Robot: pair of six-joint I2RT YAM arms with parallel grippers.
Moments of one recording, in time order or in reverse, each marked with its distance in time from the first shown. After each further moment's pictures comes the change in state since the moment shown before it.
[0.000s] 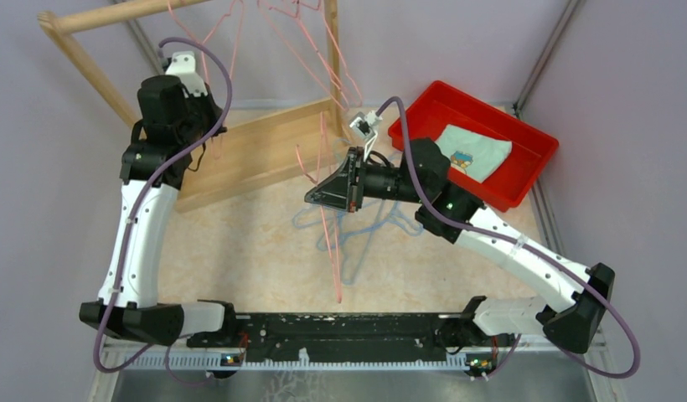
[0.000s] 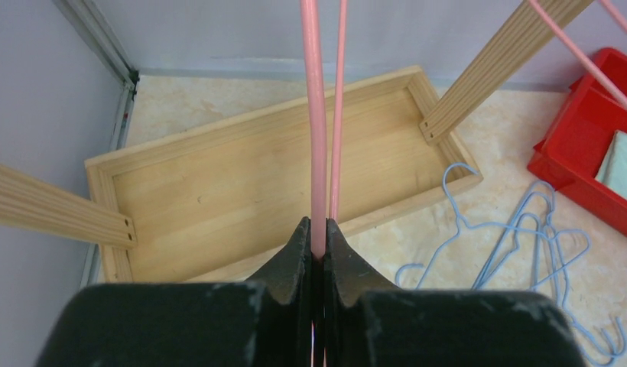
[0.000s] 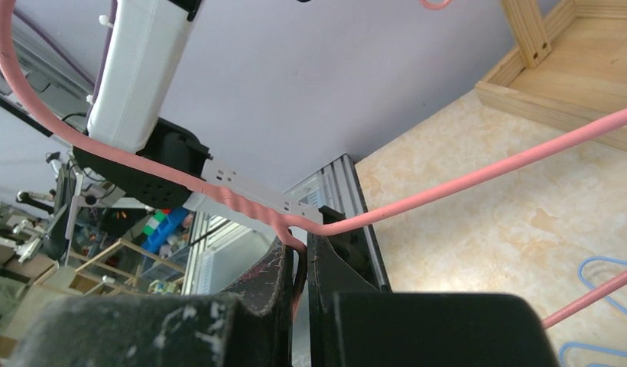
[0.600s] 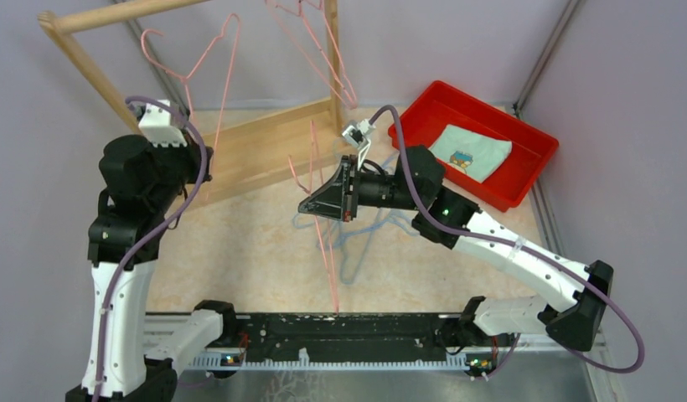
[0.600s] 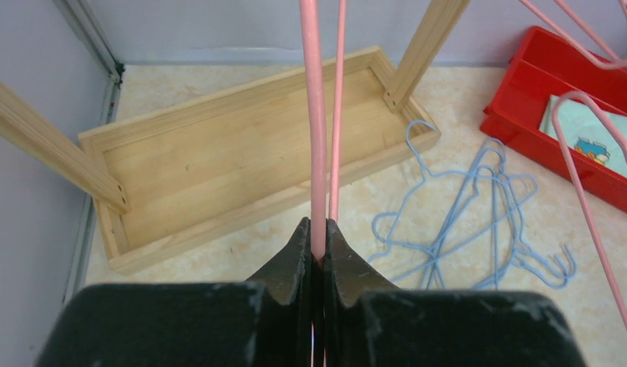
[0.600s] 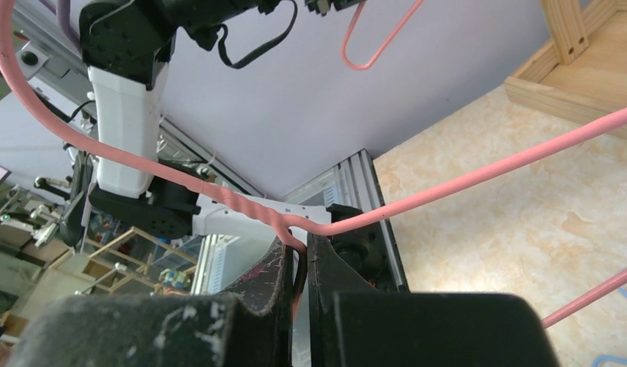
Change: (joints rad) left arm 0.000 -0.403 -0.222 -0.085 0.102 0.008; right arm 0.068 -0.004 -0.016 0.027 0.026 0.008
